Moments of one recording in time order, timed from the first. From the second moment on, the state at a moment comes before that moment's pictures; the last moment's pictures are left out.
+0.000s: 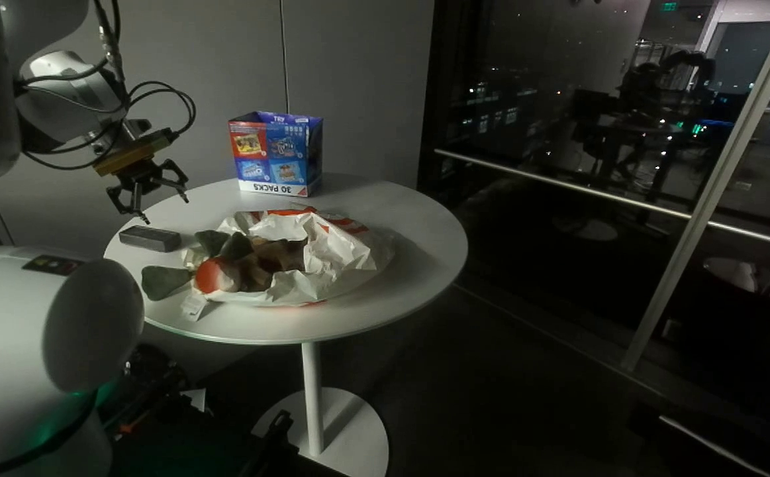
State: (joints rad) arm 0.46 0.27 0.39 -2.02 -0.61 2.20 0.09
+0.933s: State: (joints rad) arm 0.38 0.33 0.44 -2.02 -0.31 2.29 -0.82
